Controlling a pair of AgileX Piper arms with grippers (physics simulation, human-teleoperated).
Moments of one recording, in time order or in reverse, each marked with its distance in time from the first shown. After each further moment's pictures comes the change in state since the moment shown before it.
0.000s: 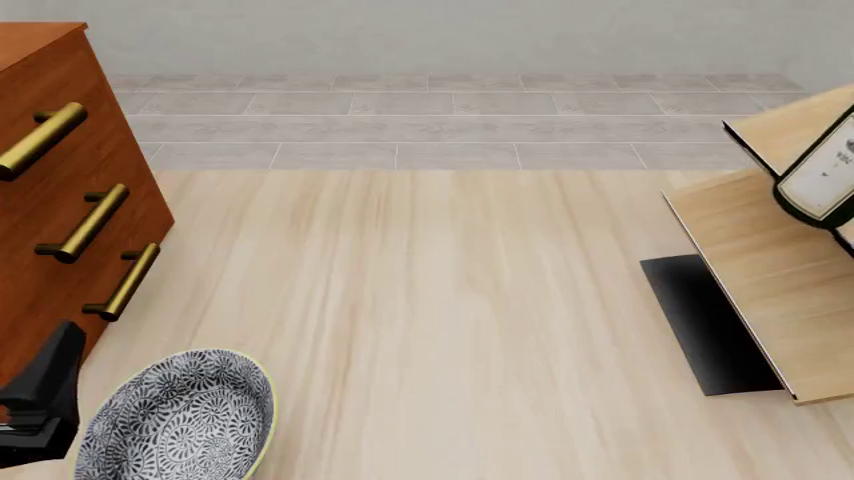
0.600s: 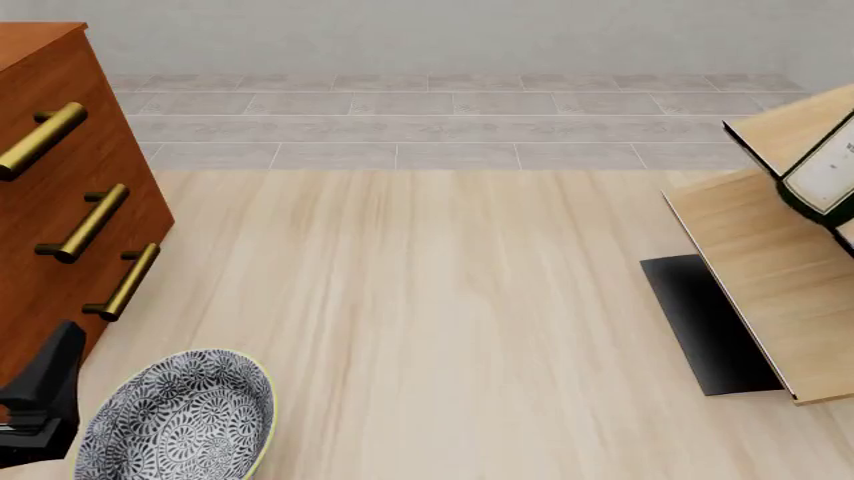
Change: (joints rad) left arm -0.001 0.000 0.000 -0.002 0.005; right arm -0.074 0.083 -0.027 -0.050 -0.009
